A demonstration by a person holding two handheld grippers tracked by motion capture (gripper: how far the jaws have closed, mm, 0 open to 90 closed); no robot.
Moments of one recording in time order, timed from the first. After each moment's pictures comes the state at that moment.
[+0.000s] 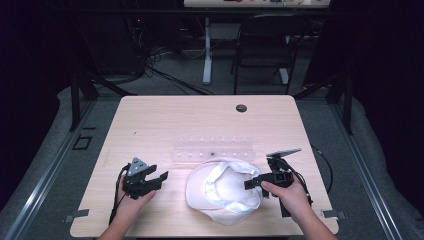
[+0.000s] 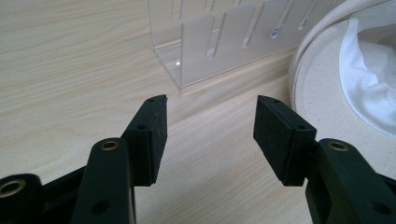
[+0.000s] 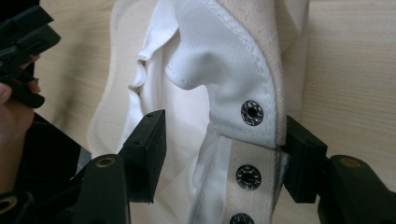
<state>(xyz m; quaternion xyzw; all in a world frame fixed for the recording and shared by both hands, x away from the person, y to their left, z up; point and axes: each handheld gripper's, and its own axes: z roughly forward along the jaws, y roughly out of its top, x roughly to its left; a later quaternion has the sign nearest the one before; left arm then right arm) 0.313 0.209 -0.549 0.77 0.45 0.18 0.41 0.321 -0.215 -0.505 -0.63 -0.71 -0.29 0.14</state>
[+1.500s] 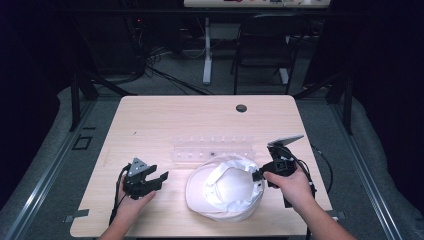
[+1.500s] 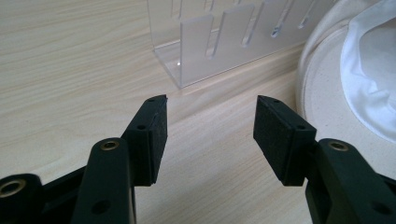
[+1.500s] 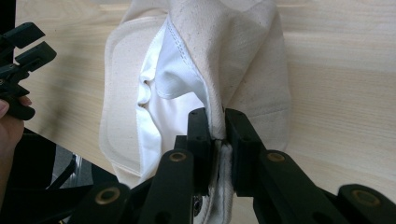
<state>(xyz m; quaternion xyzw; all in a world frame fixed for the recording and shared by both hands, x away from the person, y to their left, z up) 0.313 0.208 -0.549 0.78 0.44 0.18 0.41 0.329 -0.209 -0.459 -0.66 -0.70 -0.25 0.10</state>
